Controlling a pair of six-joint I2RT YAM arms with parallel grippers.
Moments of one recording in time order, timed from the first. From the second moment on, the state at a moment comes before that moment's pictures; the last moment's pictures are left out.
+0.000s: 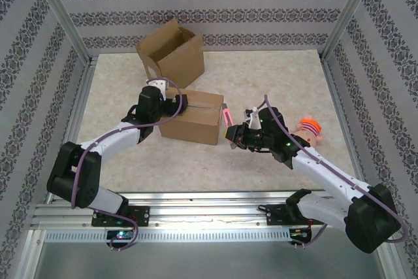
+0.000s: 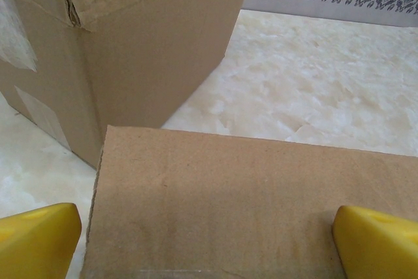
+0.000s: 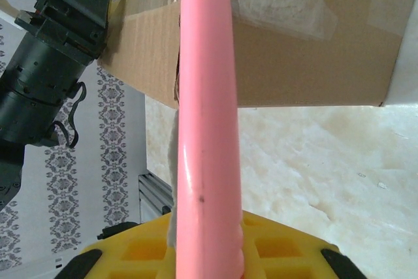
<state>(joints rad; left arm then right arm) -0.35 1.47 0.82 0.18 -0.03 -0.31 0.53 1.07 0.63 -0.16 -0.57 1.03</state>
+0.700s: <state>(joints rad) -0.35 1.49 0.82 0.21 -0.03 -0.30 0.55 1.11 0.66 -0.21 -0.63 1.02</state>
